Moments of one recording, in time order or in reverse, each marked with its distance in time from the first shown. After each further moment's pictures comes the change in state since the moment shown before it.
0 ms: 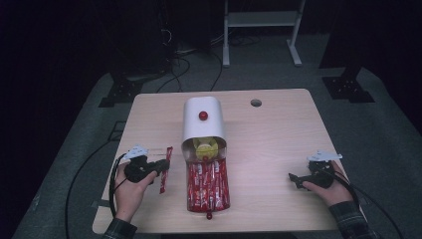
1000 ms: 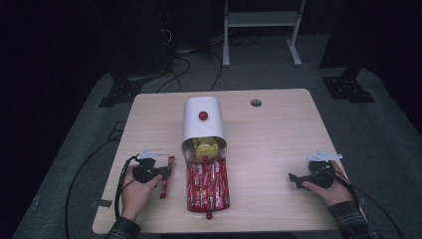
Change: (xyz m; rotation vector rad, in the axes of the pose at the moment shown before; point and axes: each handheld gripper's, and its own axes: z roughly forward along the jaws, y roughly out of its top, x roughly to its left) left arm 0.009 -0.017 0.032 0.184 0.071 -0.011; right arm 0.000 0.000 0.000 0.000 0.000 0.000
